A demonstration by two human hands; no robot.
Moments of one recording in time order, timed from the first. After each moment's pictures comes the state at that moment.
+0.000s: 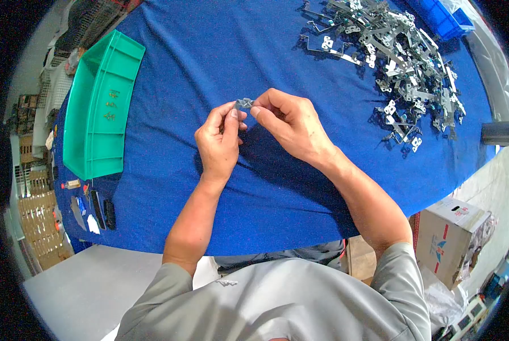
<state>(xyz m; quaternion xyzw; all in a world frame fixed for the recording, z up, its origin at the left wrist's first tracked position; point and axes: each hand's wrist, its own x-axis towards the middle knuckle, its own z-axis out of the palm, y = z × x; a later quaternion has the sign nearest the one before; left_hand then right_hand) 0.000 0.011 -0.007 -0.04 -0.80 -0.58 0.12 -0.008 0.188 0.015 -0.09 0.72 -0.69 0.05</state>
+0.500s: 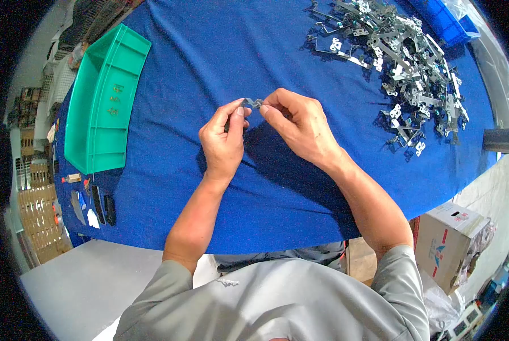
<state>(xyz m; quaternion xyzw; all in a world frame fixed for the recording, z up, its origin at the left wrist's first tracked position) -0.003 0.004 -0.014 -0.08 -0.82 -0.54 0.17 -0.009 0.189 0.012 -0.10 0.76 -0.64 0.03</state>
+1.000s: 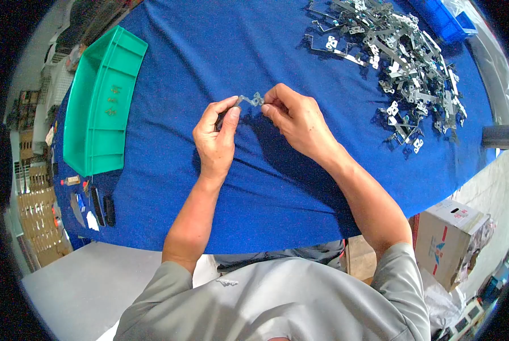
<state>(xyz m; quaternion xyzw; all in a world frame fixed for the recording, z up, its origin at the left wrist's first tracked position) -0.003 0.000 -0.002 -0.08 -0.79 -0.58 0.15 -0.014 0.192 0.009 -0.07 0.79 -0.61 0.07</state>
